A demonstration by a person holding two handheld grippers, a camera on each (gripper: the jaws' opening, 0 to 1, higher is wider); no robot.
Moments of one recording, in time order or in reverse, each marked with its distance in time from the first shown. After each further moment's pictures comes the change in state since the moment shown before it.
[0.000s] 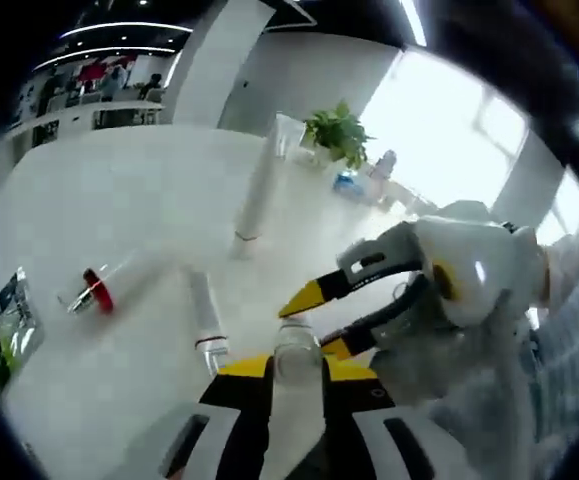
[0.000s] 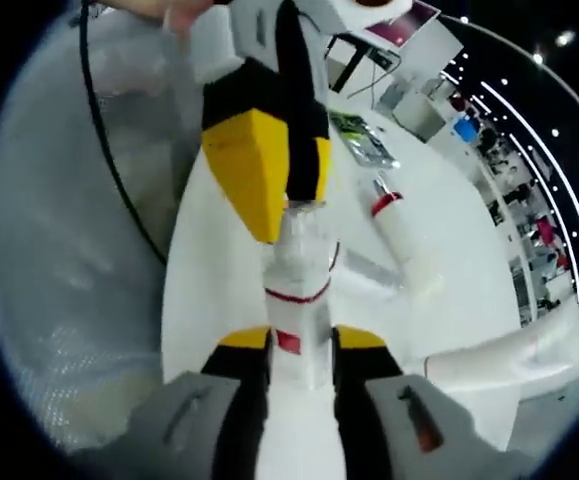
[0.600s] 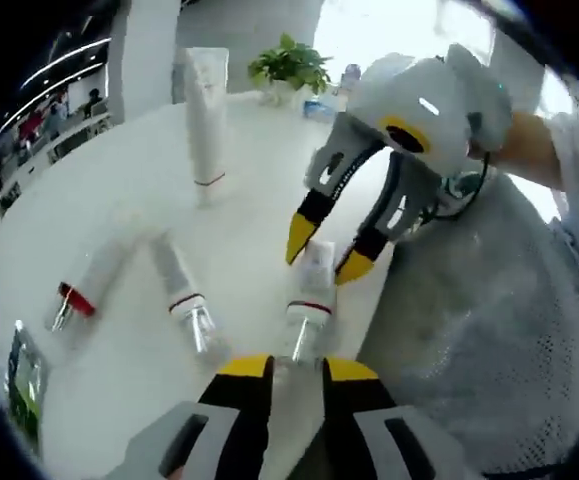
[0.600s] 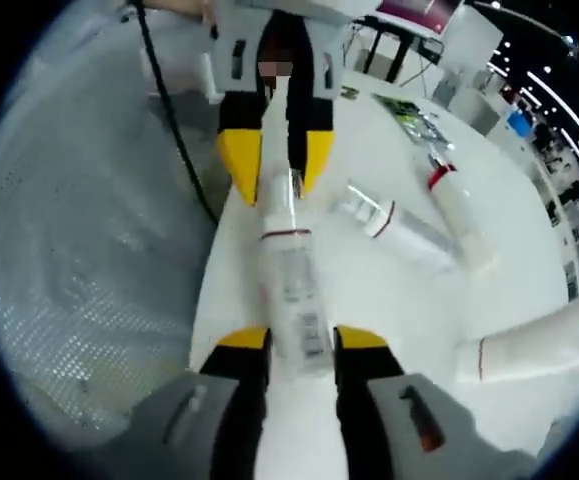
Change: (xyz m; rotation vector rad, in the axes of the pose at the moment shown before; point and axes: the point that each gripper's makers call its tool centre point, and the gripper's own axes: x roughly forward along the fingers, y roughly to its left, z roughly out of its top) left arm 0.016 -0.007 -0.050 0.176 0.256 0.012; right arm 0.000 0.018 -0.041 0.022 -0.032 0.224
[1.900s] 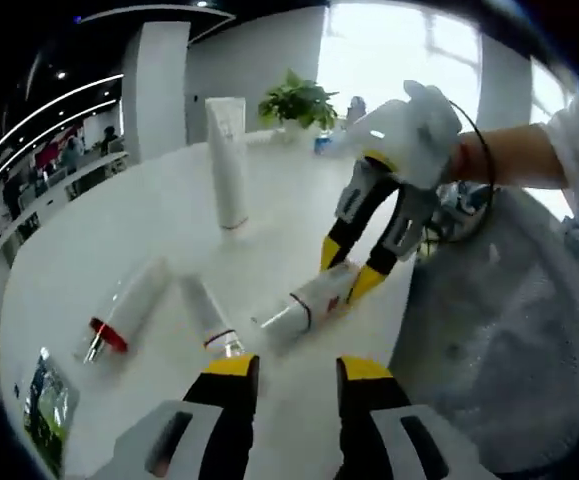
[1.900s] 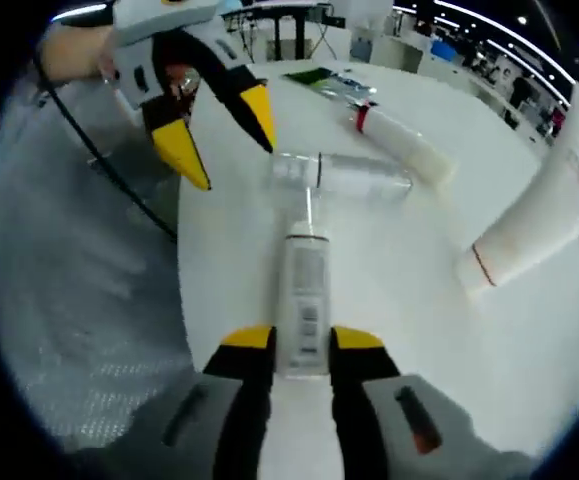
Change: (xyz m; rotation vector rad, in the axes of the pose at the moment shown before) left arm 0.004 0.014 0.006 0.222 -0.069 0.118; right arm -0.005 0.011 -0.025 0.263 0.023 0.050
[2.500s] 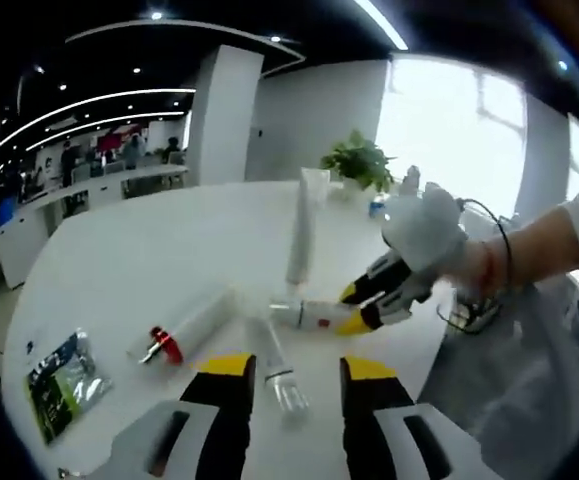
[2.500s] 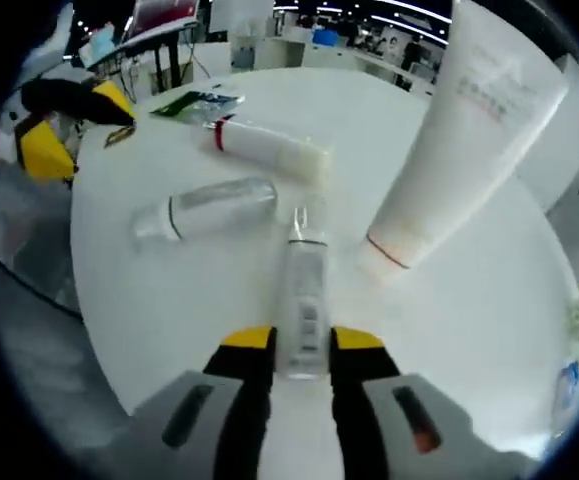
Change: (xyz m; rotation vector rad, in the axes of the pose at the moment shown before) left arm -0.034 0.043 0.038 -0.205 -0.236 0.143; right arm -0.002 -0.070 -0.006 0.394 0.010 -0.357
